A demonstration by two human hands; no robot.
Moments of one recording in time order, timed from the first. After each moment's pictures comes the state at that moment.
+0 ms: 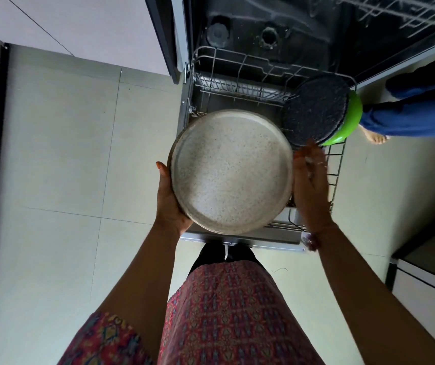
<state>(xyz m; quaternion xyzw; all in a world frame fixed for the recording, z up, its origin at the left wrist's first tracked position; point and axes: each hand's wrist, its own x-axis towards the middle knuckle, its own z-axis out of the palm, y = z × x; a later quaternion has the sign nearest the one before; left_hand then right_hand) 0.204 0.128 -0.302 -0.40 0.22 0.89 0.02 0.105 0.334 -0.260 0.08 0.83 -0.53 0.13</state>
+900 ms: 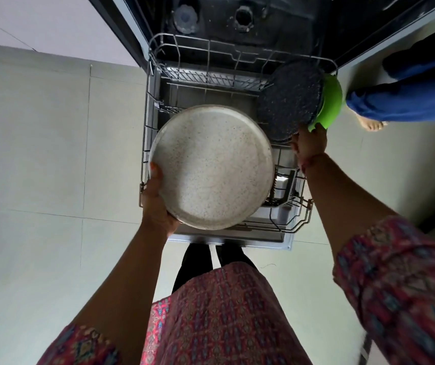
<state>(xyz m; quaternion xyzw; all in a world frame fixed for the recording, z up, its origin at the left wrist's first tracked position) 0.161 0.200 -0.314 -0.46 0.29 0.84 0.00 -0.042 0.424 -0.379 0.39 0.69 -0.58 0.18</state>
